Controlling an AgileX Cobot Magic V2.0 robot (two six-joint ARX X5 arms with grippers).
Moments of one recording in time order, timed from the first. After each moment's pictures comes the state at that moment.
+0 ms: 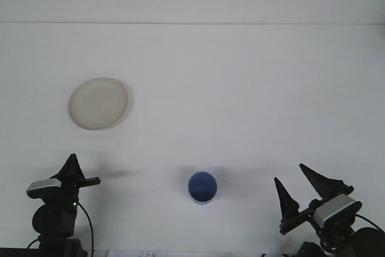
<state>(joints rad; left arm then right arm) -0.03 0.00 0.03 0.04 -0.16 -0.24 0.86 0.18 0.70 -0.64 0.34 0.13</state>
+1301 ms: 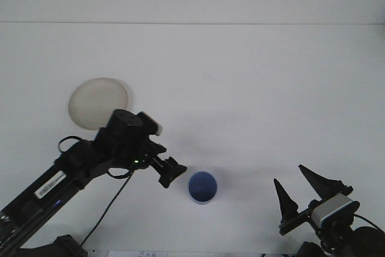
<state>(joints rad) -0.67 1.27 1.22 -0.70 0.40 -0.11 0.86 0.18 0.70 -0.67 0.34 0.12</state>
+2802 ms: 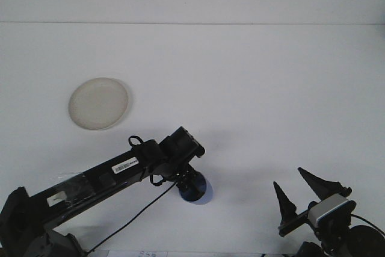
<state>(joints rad) -0.87 1.61 1.26 -0.70 0.22 -0.09 0.86 0.18 0.70 -0.73 0.34 0.12</state>
